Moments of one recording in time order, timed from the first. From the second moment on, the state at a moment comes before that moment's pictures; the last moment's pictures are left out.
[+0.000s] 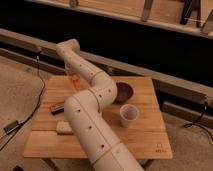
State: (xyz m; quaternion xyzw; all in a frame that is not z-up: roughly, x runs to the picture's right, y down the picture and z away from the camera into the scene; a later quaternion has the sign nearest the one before) arm -0.177 -0.062 0.964 -0.27 0.20 0.57 0.75
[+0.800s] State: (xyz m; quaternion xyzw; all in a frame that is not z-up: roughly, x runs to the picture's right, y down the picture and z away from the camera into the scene) arm -0.074 -0.035 0.884 -0.24 0.24 0.65 0.68
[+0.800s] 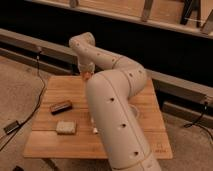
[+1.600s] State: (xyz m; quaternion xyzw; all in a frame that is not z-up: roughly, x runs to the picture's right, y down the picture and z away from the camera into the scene) arm 0.046 0.021 0.838 -0.20 0.27 0.74 0.59
